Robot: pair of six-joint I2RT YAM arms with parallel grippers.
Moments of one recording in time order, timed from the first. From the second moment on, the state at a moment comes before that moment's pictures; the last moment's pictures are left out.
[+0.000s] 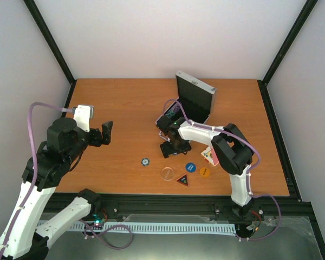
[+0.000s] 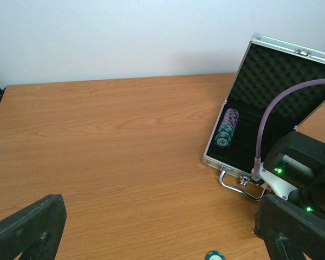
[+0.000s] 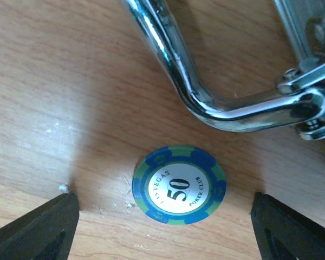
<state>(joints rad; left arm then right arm) -0.44 0.72 1.19 -0.90 -0.18 -0.20 0.78 1.99 1.37 -0.87 -0.01 0.41</state>
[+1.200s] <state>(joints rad) -0.44 0.72 1.18 -0.90 -0.18 -0.20 0.78 1.97 1.35 -0.87 -0.01 0.38</state>
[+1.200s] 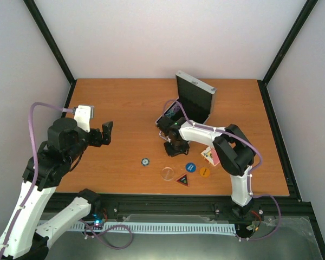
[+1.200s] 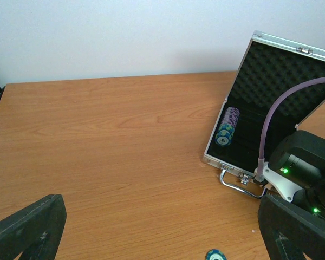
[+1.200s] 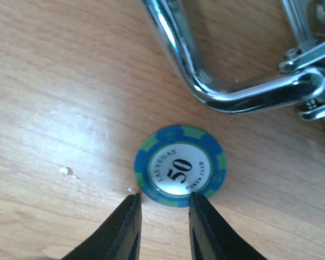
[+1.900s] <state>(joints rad) -0.44 0.72 1.18 -0.90 -0.18 -0.20 0.82 1.97 1.45 -0.93 0.02 0.37</state>
